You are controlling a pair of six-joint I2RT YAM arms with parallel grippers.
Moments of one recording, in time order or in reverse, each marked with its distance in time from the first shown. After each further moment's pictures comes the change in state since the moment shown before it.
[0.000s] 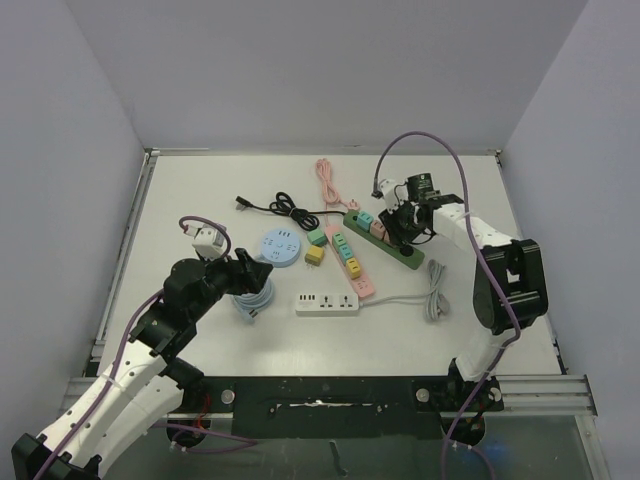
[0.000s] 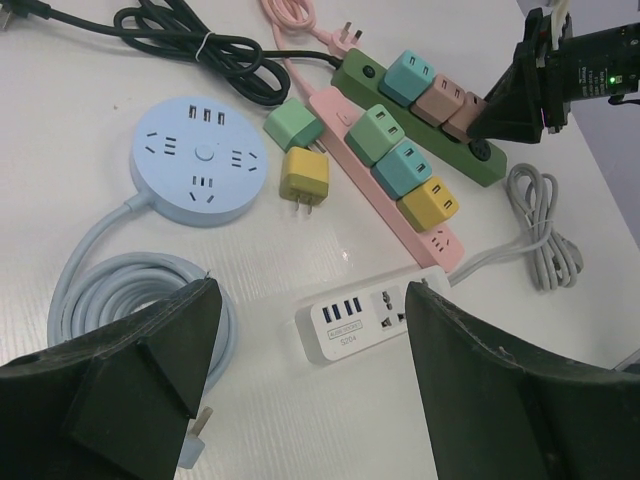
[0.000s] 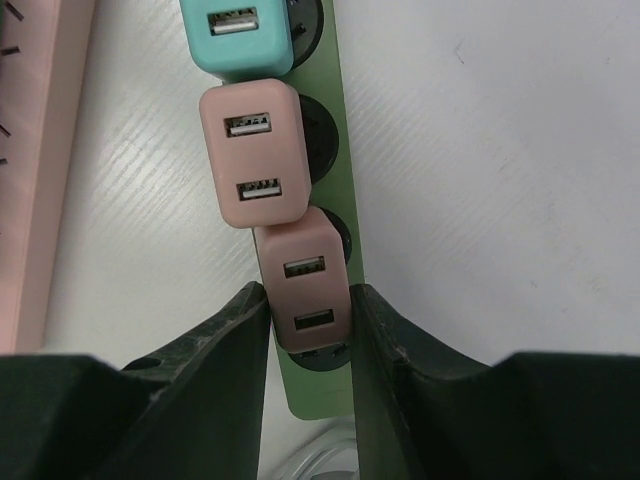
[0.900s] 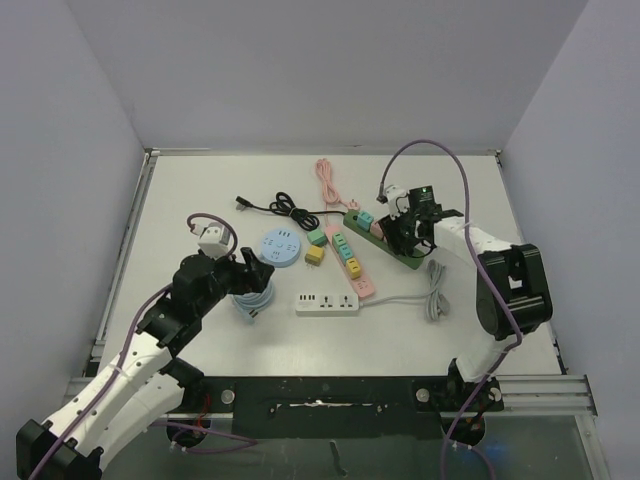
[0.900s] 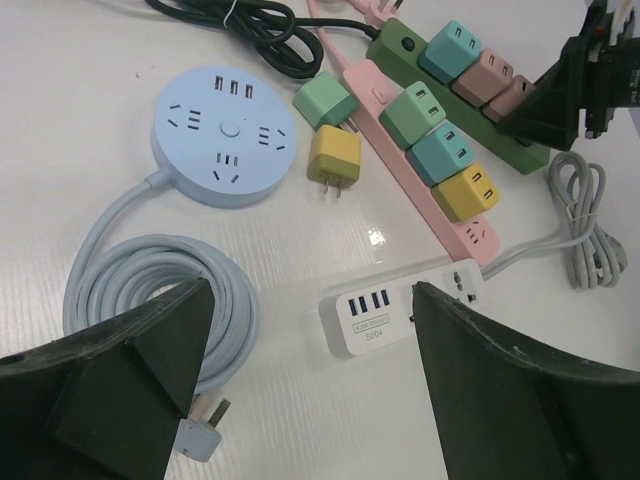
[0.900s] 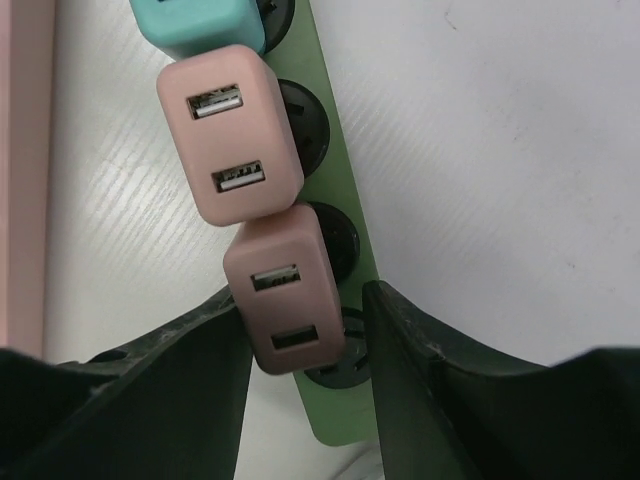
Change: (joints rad) left arm 0.000 0.068 -0.003 -0.003 -0.031 0.005; right arm 0.016 -0.051 -0.142 0.179 0.057 0.117
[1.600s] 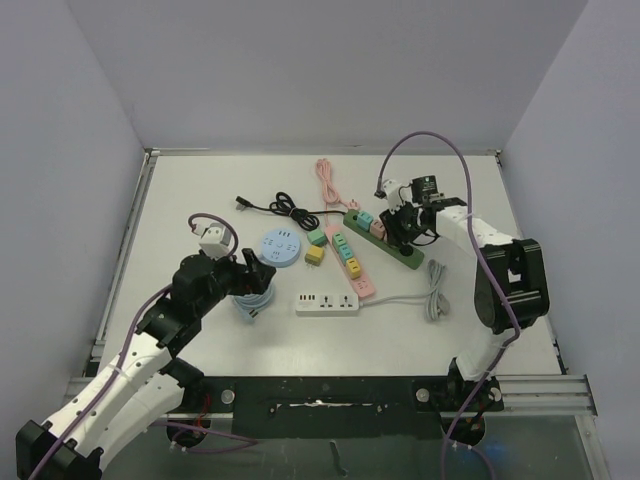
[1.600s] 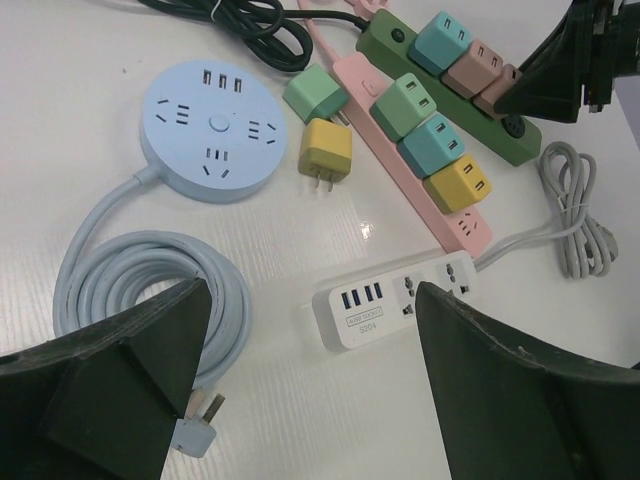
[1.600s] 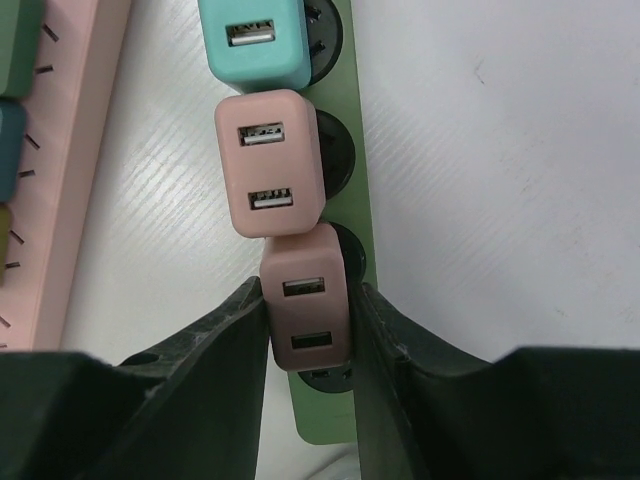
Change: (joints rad) left arm 0.000 0.000 0.002 -0.010 0.015 0.000; right arm -0.027 0.024 0.094 -0.104 -0.098 -0.095
